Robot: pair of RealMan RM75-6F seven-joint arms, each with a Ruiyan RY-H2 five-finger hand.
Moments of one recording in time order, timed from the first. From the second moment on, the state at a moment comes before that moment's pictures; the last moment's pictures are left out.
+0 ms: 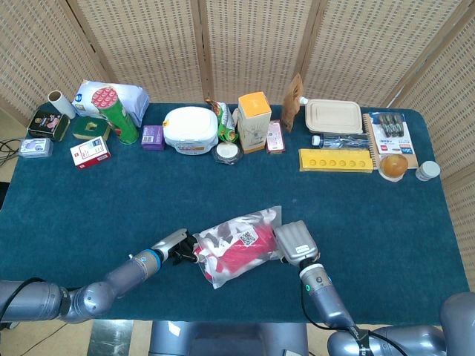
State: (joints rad) left arm -1.04 -1.34 -0.08 -1.85 0.28 0.59 -0.16; right arm 0.73 -1.59 0.05 -1.80 -0.83 1.24 -0.85
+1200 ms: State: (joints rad) left arm -0.96 -1.24 -0.14 -1.88 0.36 0.63 -0.21; right arm 0.67 -1.37 0.07 -1.87 -0.85 1.21 -0.73
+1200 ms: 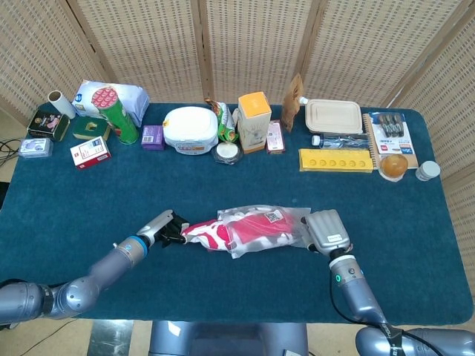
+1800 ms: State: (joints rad) left arm -0.85 -1.09 -0.20 -1.94 0.47 0.62 -0.29; right arm 0.63 -1.31 0.09 -1.85 -0.89 1.22 -0.67
